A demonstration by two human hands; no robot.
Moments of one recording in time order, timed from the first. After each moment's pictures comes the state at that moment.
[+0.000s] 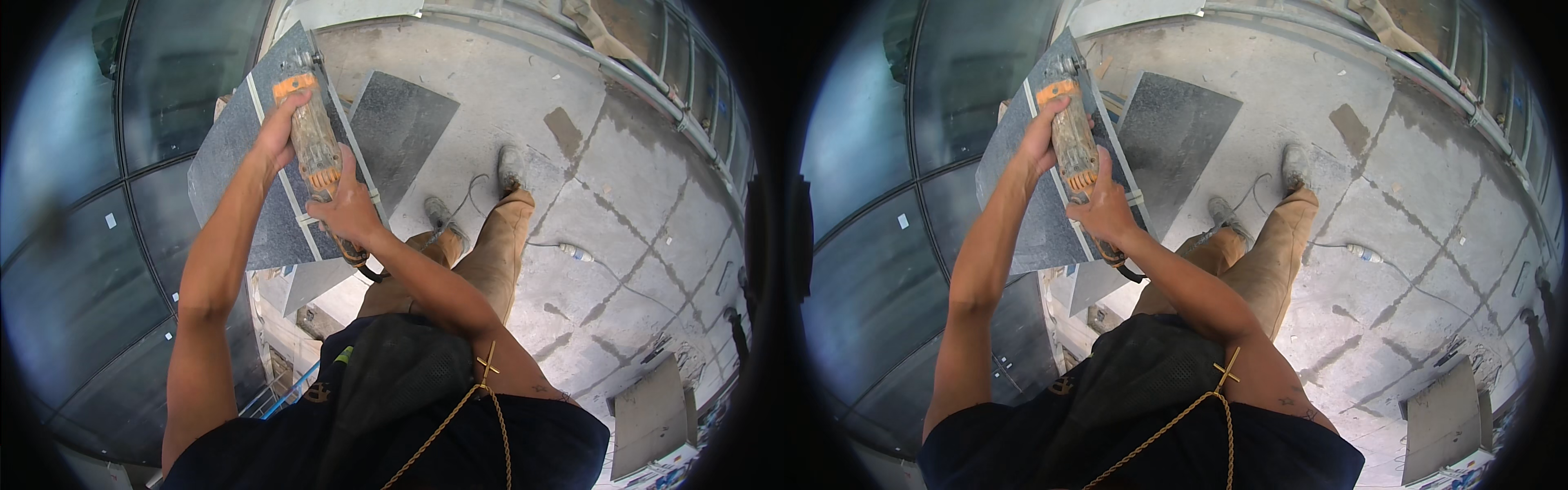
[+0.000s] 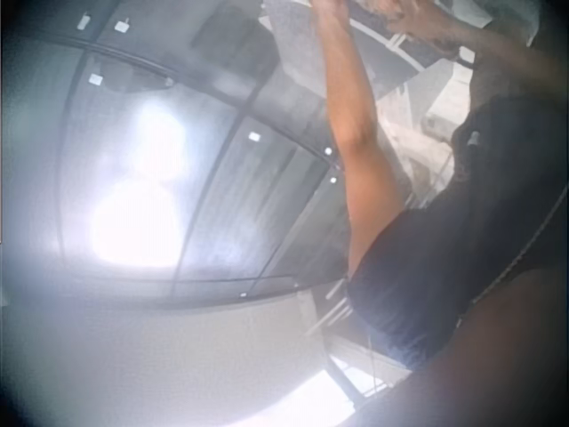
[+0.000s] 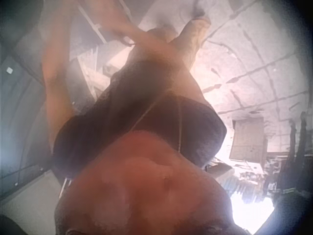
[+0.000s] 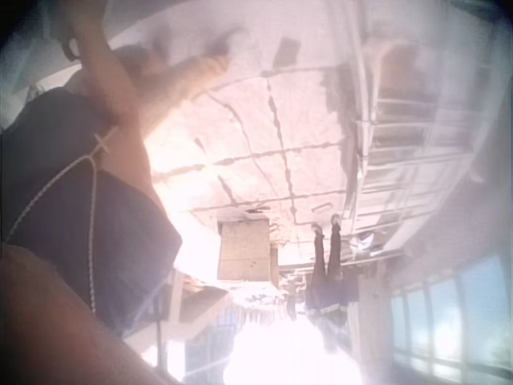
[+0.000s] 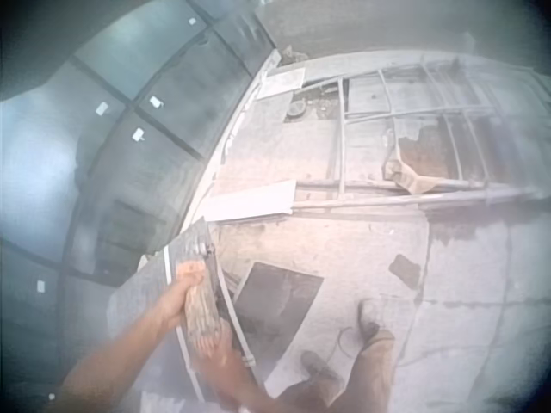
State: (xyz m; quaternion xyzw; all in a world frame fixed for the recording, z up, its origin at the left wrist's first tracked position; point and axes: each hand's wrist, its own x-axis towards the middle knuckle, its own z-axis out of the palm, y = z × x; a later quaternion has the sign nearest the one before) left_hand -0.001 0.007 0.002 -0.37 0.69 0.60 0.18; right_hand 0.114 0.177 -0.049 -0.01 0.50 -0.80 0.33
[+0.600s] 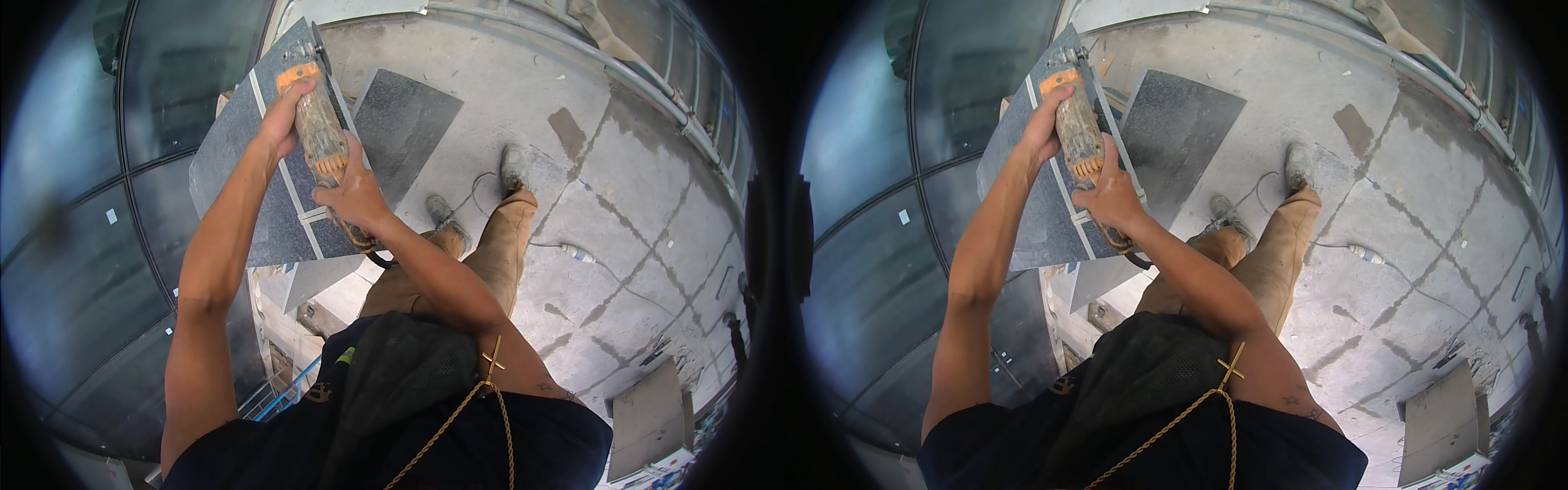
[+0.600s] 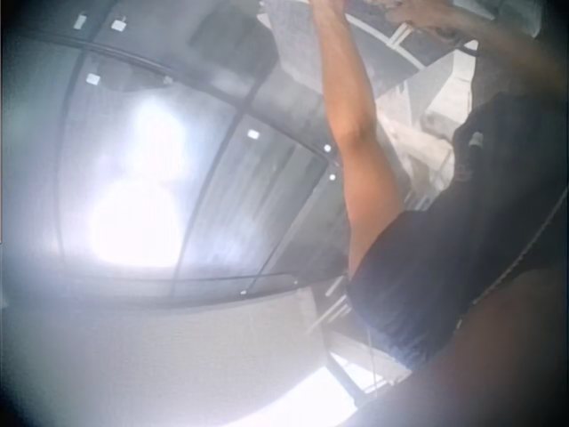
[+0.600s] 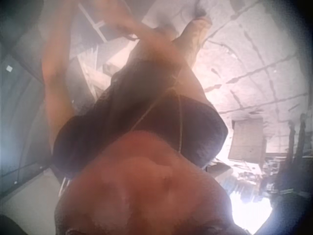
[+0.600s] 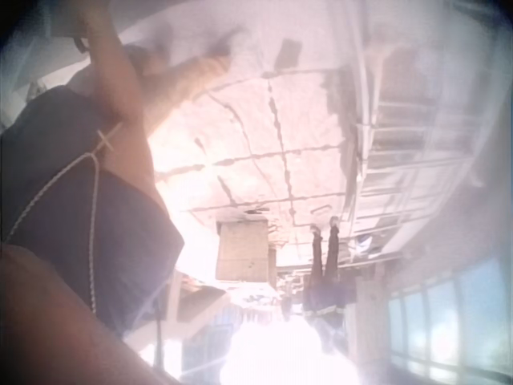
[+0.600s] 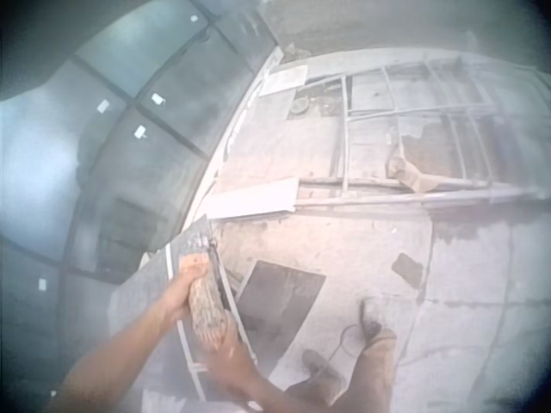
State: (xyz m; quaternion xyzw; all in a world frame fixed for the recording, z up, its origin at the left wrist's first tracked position) left_hand -0.010 -0.001 -0.003 -0.37 0.70 0.59 0.16; right_hand 0.101 0.172 -0.065 -0.03 0.52 -0.80 0.30
